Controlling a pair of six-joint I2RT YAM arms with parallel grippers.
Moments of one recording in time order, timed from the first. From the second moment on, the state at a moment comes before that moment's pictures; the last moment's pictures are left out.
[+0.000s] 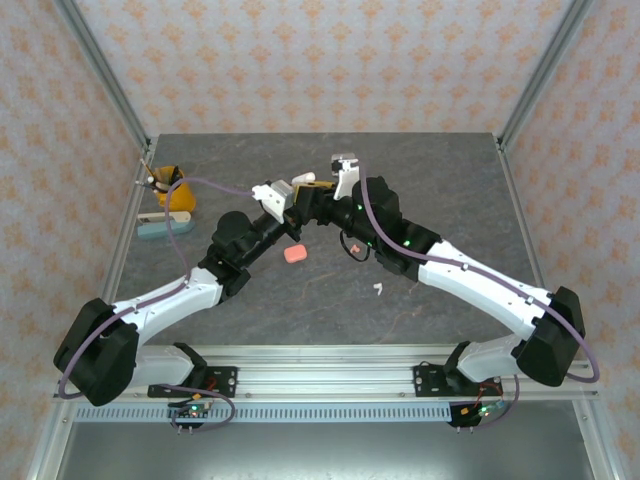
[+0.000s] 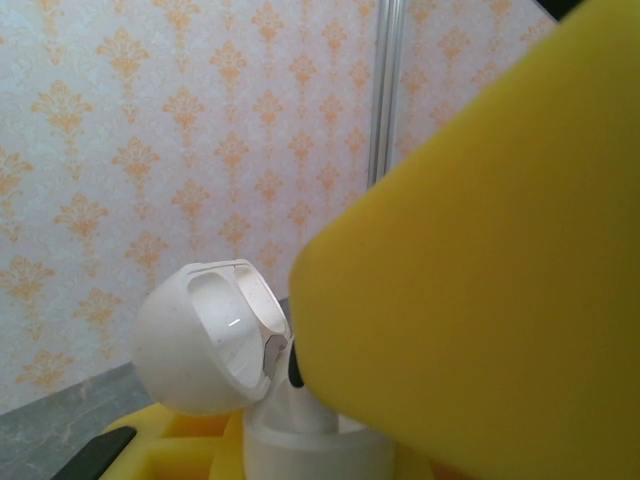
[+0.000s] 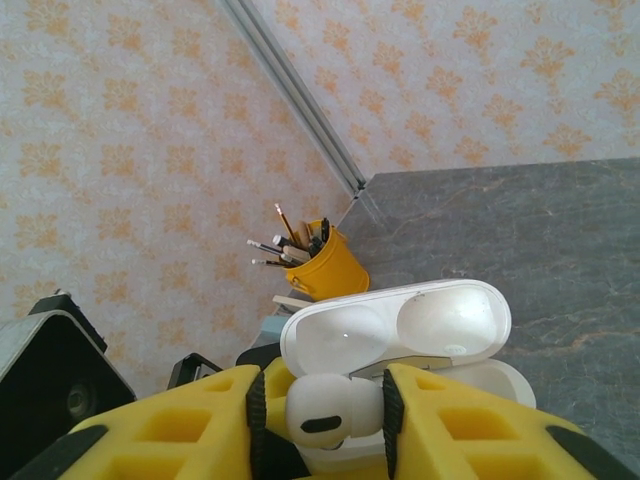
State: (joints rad) left arm -0.57 1.26 0.67 0.72 0.12 -0.05; right arm 0.87 1.34 1.18 0.00 0.04 0.56
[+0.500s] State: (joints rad) left arm -0.57 1.26 0.67 0.72 0.12 -0.05; right arm 0.87 1.34 1.21 -0.07 0.06 0.62
